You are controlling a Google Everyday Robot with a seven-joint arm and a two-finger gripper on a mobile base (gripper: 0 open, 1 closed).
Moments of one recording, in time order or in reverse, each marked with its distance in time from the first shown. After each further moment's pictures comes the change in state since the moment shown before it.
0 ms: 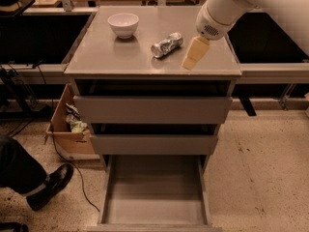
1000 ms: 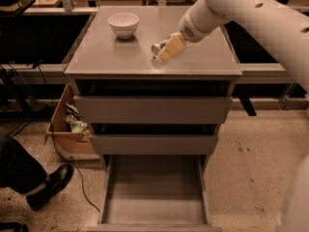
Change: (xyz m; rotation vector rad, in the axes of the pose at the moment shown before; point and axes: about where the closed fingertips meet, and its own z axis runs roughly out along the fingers) arm -0.038 -0.021 0.055 0.039 -0.147 0.277
